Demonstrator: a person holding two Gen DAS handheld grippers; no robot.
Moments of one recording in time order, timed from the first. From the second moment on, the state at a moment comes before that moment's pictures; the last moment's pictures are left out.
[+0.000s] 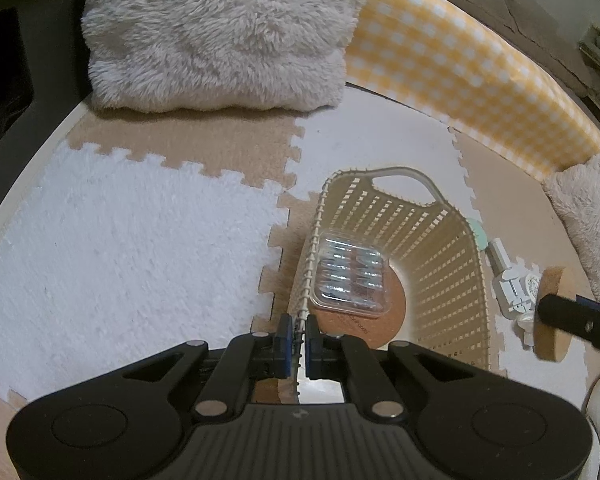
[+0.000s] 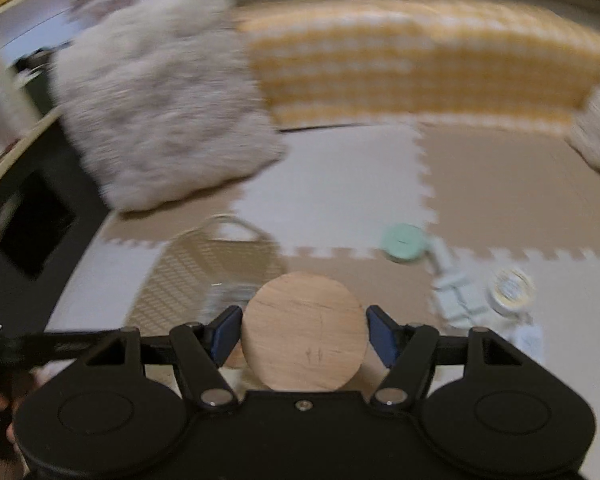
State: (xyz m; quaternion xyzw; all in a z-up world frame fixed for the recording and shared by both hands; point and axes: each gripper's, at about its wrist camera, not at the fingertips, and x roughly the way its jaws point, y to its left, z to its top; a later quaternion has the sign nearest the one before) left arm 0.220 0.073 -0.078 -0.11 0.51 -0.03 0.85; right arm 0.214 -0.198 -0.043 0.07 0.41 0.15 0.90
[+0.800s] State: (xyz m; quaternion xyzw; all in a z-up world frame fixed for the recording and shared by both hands) left arm 0.221 0.073 -0.080 -0.12 0.51 -0.03 0.85; right arm 0.218 -0.100 -0.079 -0.07 0.46 0.27 0.84
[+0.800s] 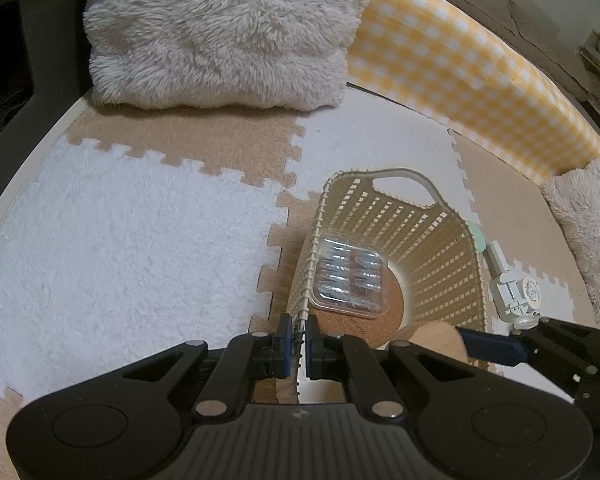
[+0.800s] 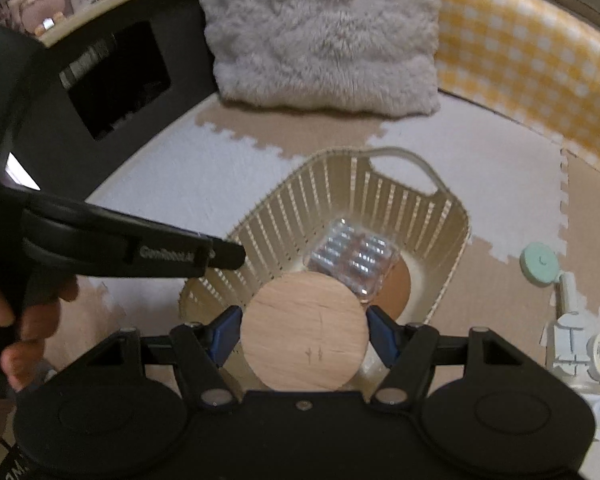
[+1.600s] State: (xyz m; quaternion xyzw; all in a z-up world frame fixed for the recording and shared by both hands) left arm 0.220 0.072 -0.080 -0.12 0.51 -0.04 0.85; right arm 0.221 -0.099 -0.086 -0.07 0.48 0.24 0.84
